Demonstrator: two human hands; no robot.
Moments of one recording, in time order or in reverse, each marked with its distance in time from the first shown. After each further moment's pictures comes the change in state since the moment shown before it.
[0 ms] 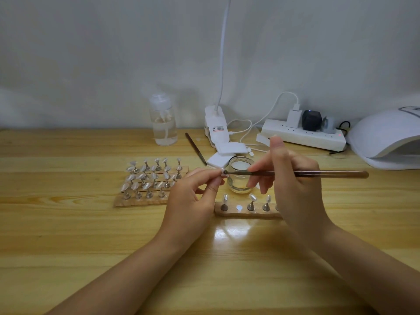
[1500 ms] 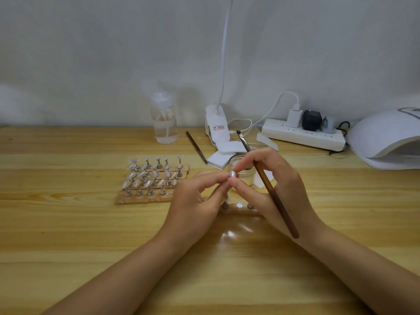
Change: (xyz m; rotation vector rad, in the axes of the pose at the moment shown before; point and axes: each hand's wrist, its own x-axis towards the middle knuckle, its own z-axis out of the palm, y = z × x) left_hand -0.004 0.007 -0.002 -0.055 -0.097 0.077; right_hand 0.000 0.019 -0.005 -0.426 -0.215 -0.329
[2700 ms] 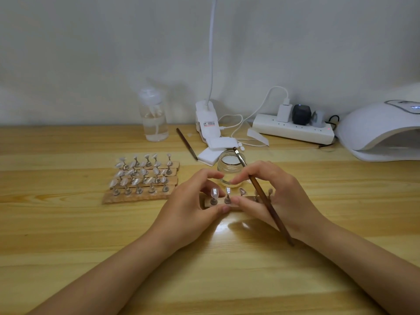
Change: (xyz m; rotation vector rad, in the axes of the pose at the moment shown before) left_hand -0.002 -0.015 0.000 0.151 -0.250 -0.140; right_hand -0.017 0.017 -0.023 -0.038 -0.219 0.043
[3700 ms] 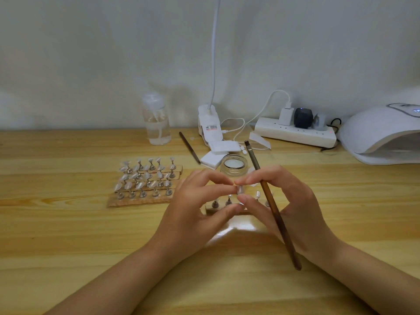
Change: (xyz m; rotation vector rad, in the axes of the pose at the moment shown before) left_hand -0.005 0.013 0.000 0.125 0.162 0.381; right_hand -0.005 -0.013 0.002 0.083 0.174 -0.167
